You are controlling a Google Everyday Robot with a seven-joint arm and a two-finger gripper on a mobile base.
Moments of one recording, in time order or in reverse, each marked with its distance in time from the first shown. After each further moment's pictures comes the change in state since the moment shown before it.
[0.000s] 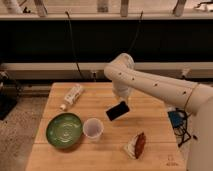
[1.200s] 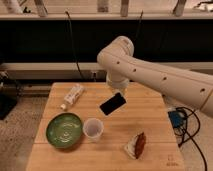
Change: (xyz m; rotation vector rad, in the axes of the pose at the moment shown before) arm -0.044 -0.024 -0.100 0.078 0.092 -0.172
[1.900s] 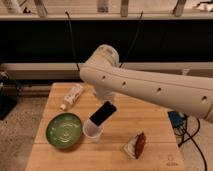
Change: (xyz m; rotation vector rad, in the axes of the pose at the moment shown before) arm -0.071 -0.045 -0.011 0.012 0.029 -0.200
